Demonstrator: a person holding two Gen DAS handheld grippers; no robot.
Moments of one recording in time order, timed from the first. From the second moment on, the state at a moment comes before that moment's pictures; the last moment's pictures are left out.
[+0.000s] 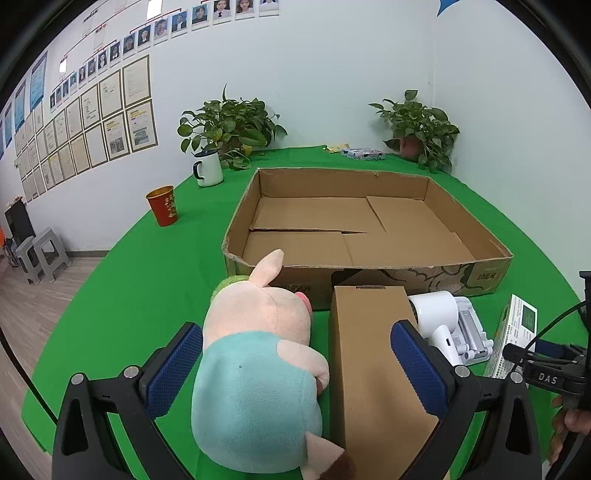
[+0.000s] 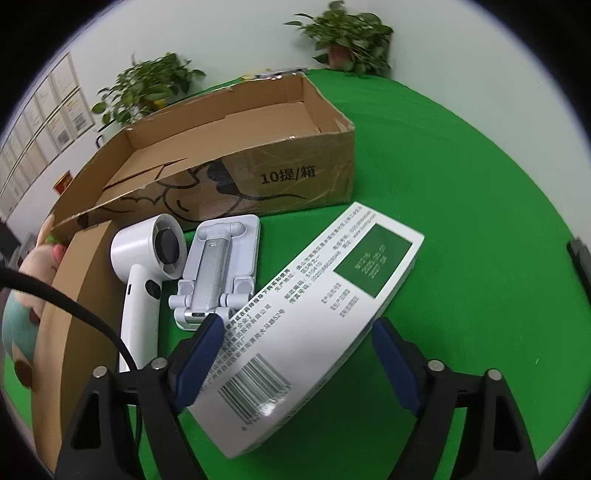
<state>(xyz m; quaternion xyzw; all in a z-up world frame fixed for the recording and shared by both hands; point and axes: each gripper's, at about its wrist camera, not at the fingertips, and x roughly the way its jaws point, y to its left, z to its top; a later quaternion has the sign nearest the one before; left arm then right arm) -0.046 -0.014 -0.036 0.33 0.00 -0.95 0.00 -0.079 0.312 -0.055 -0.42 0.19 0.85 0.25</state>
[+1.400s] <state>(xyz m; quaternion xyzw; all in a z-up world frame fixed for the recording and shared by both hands) -0.053 -0.104 -0.103 0.45 0.17 -0.87 -0.10 -0.099 0.245 -0.049 -0.34 0.16 0.92 0.10</state>
